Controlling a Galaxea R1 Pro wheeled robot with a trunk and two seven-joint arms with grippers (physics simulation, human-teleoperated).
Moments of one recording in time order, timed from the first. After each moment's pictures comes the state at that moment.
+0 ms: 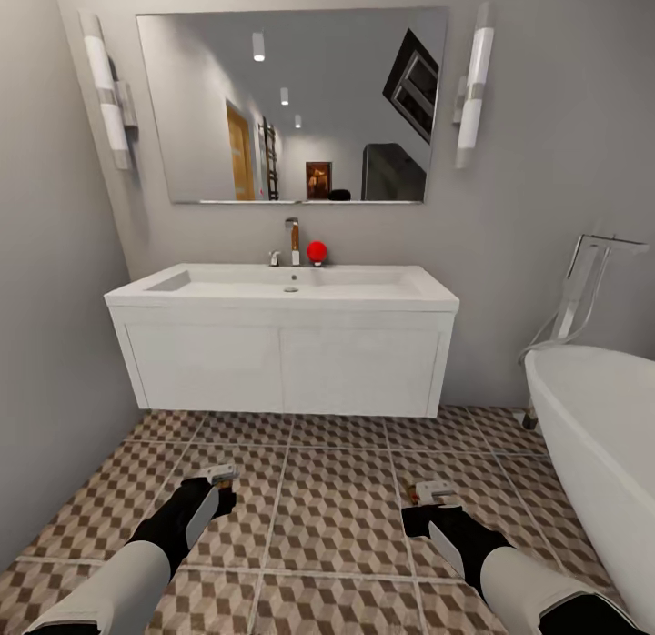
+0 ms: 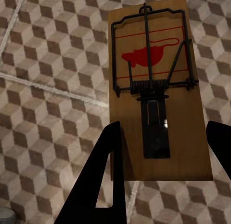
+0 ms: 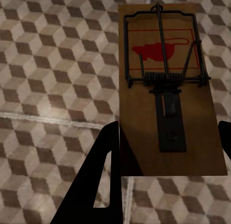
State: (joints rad) left arm -0.69 -0.01 0.02 -0.46 0.19 0.51 0.28; right arm -0.73 0.01 0.34 -0.19 -0.26 0.22 -0.02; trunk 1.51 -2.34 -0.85
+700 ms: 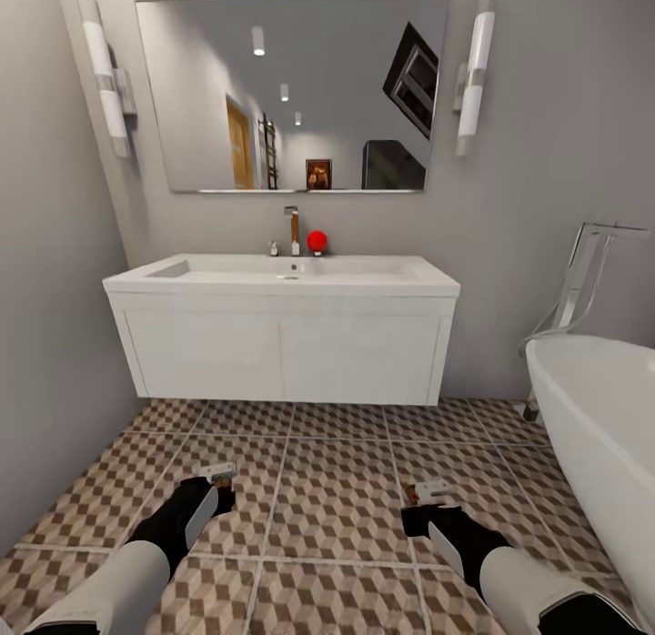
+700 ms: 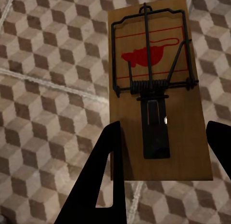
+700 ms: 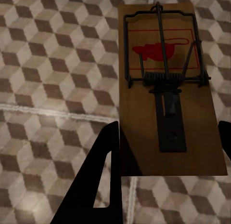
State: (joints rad) left arm -0.69 -0.01 0.02 -0.47 0.19 0.51 0.28; right arm -0.73 0.01 0.34 -0.19 -0.26 0.22 -0.02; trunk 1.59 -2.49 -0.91
